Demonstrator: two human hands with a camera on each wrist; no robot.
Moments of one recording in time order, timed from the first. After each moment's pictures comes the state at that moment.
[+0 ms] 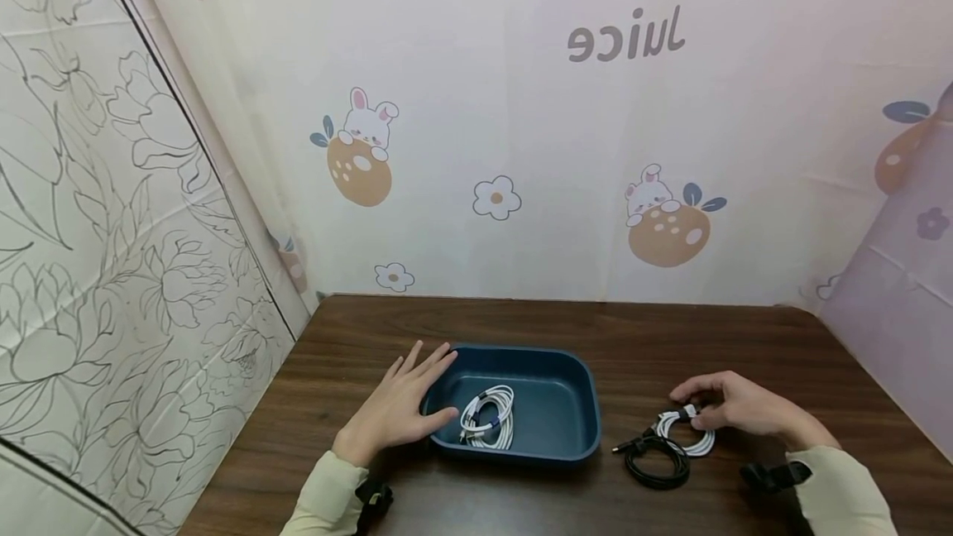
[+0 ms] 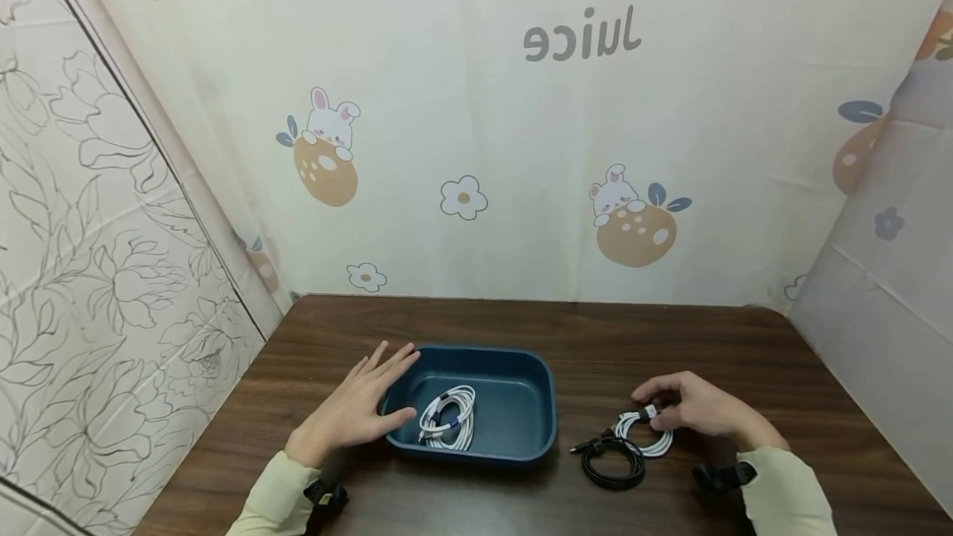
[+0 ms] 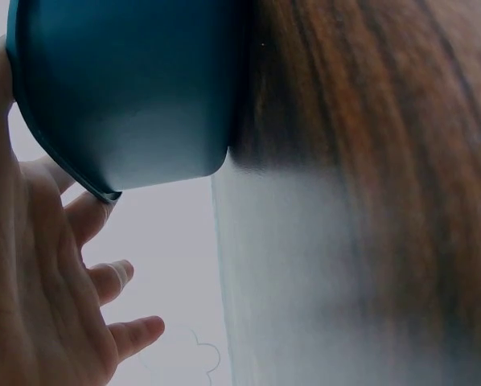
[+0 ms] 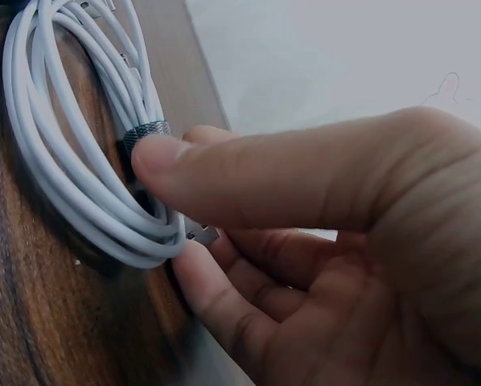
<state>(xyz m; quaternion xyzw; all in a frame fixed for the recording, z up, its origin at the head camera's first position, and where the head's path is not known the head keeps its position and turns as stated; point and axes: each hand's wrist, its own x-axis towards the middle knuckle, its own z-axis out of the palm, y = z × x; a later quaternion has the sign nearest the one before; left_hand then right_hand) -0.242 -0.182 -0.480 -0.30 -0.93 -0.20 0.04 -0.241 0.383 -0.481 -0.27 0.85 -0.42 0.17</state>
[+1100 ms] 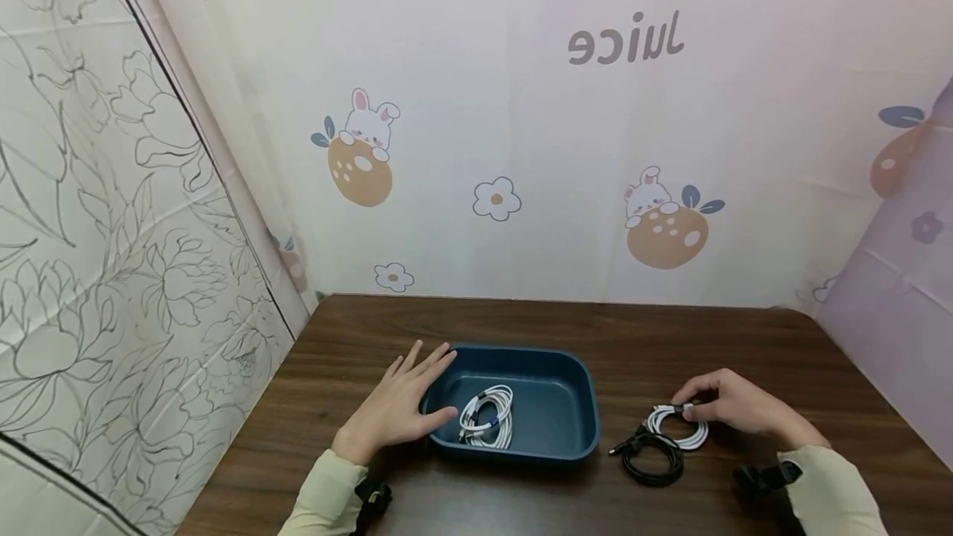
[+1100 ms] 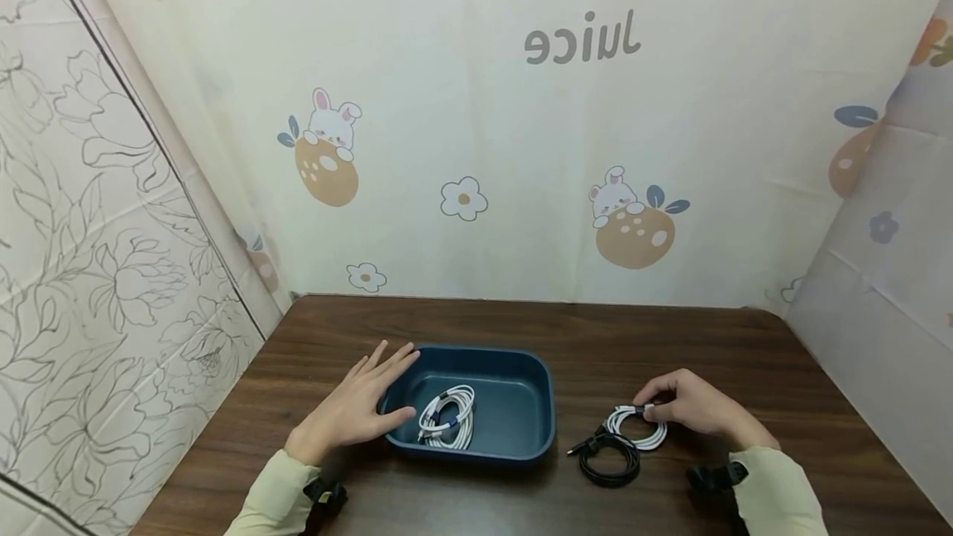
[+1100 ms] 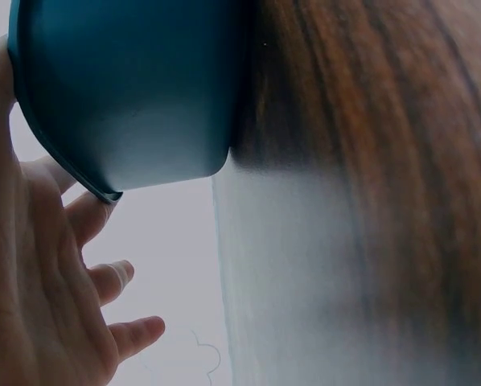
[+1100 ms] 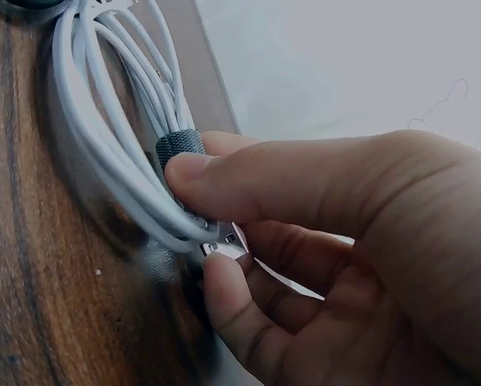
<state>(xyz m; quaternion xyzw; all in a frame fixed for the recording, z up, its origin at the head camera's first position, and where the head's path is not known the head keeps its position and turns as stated) -0.243 -0.181 -0.479 -0.30 -0.93 -0.20 0.03 -0.240 0.376 -0.479 -0.22 0.88 -0.39 0.14</state>
